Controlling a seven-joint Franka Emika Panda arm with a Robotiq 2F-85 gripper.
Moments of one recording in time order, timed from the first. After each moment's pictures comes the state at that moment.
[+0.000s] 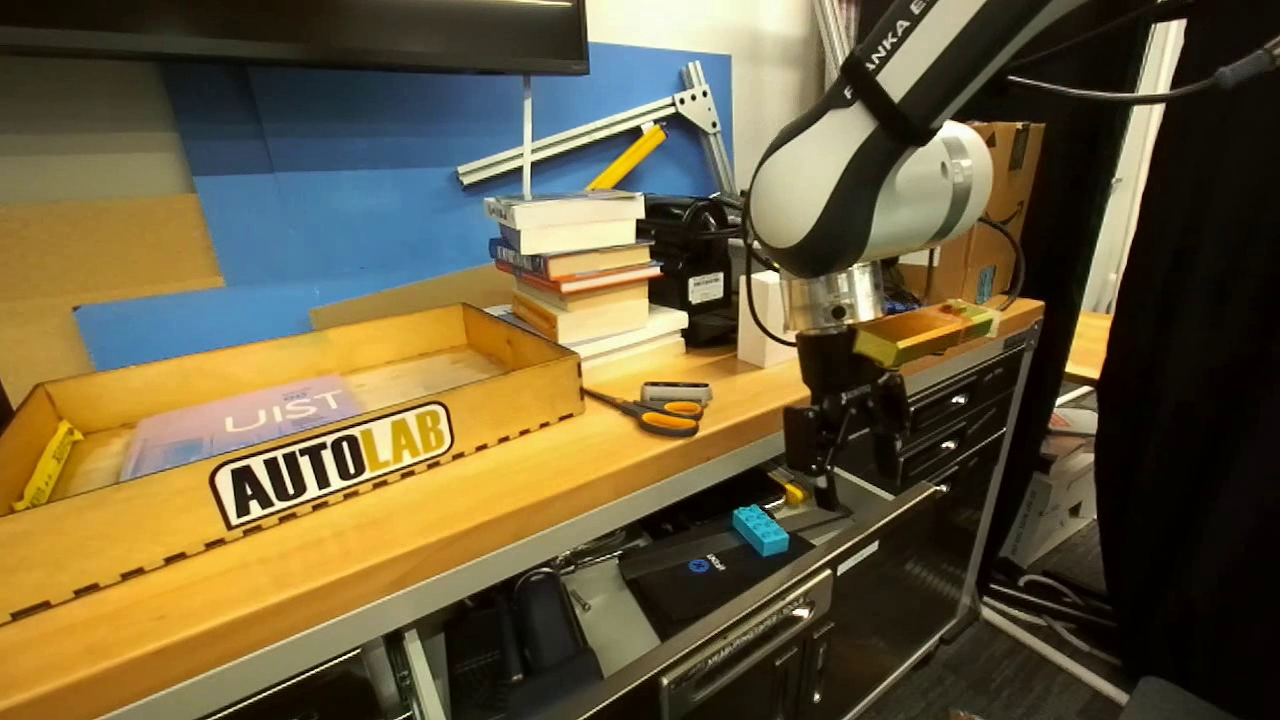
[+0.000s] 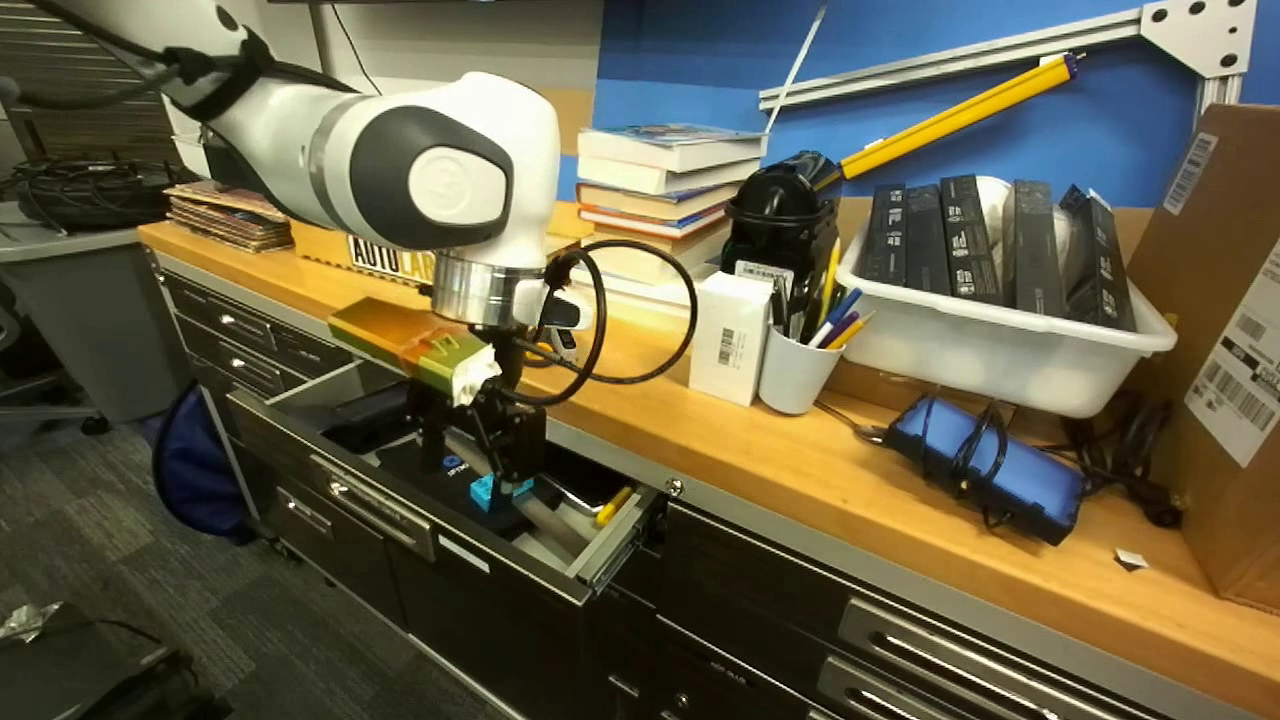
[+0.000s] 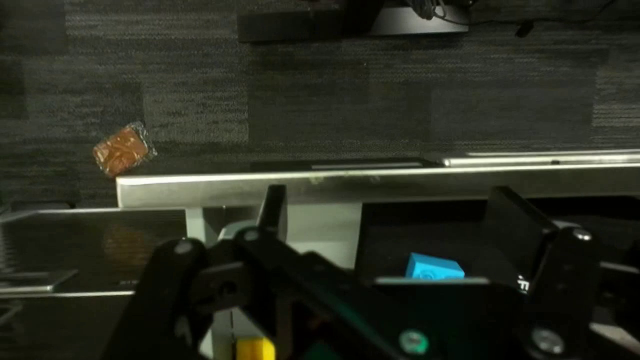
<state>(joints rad) -0.06 -0.01 -0.07 -2.38 -0.07 2.11 -0.08</state>
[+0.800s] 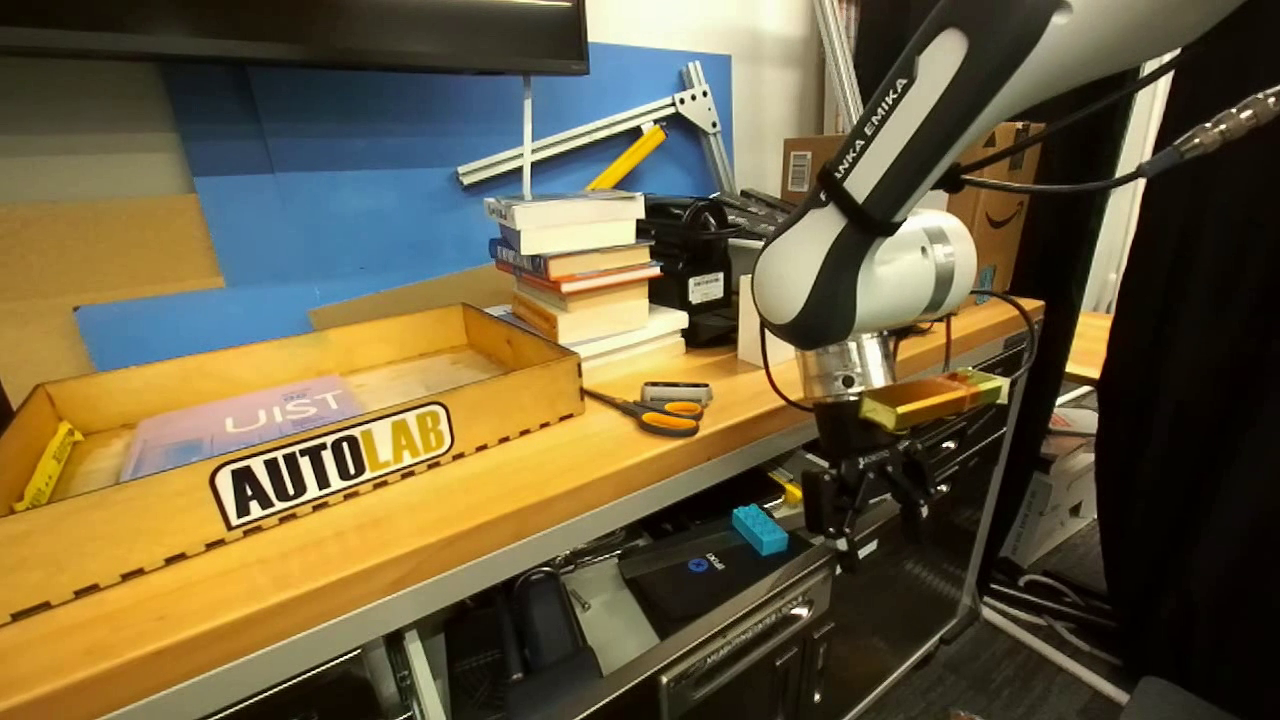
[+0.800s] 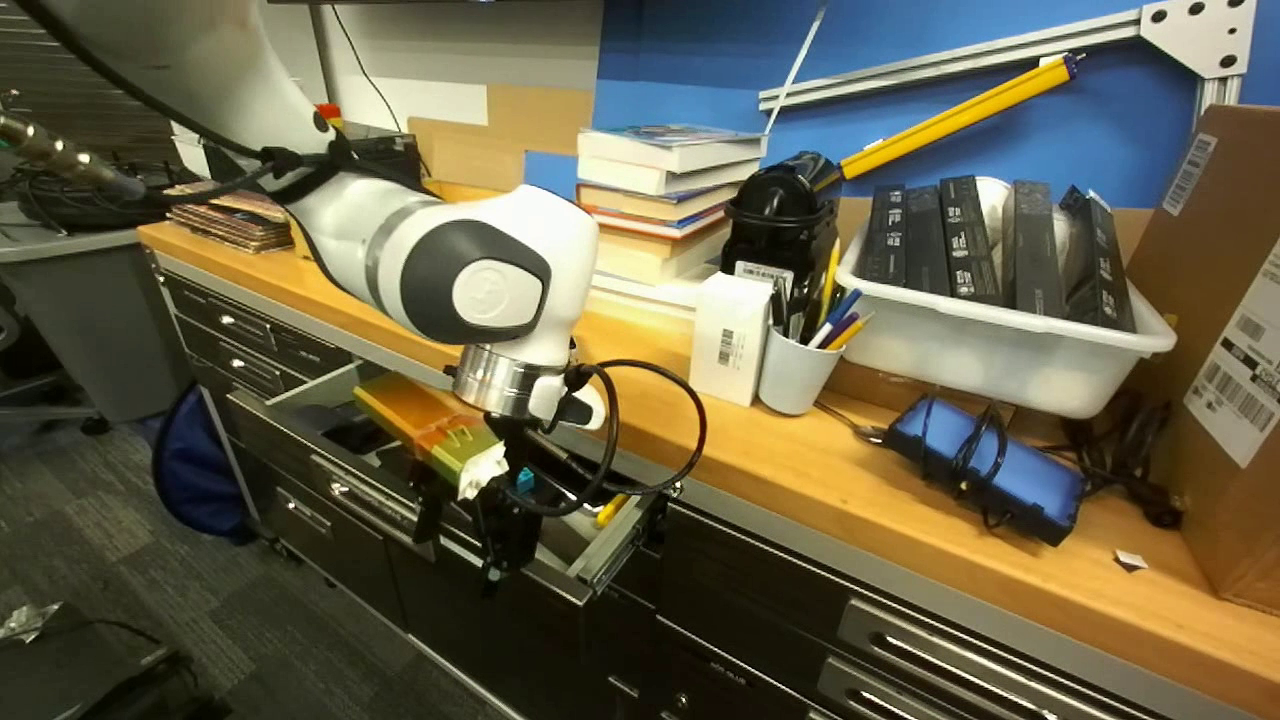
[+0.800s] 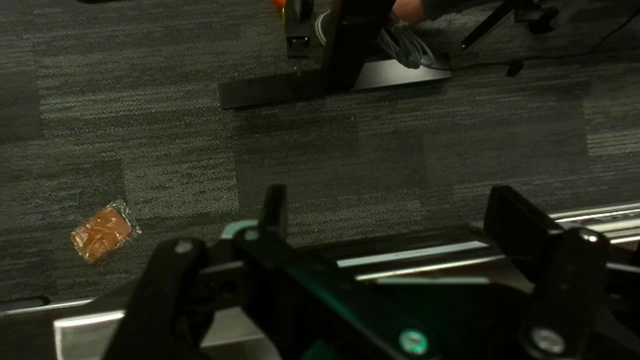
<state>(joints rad) -0.09 0.16 -0.09 -2.37 -0.01 2.12 -0.08</state>
